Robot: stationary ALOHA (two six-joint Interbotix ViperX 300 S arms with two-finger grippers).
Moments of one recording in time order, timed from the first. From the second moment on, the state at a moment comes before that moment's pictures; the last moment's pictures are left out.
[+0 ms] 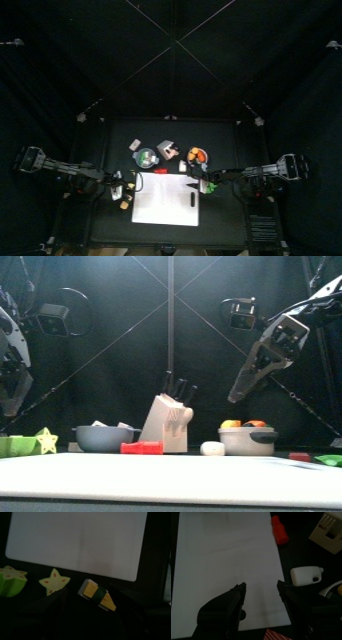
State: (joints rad) left arm -0.13 -0.54 1.10 -0.29 0.50 -0.14; right arm -0.05 -0.28 0.95 -0.68 0.00 0.81
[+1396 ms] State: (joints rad) left arm -0.24 -0.33 0.95 -0.22 0.76 -0.88; right arm -0.05 -0.24 0.92 -0.68 0.05 0.81
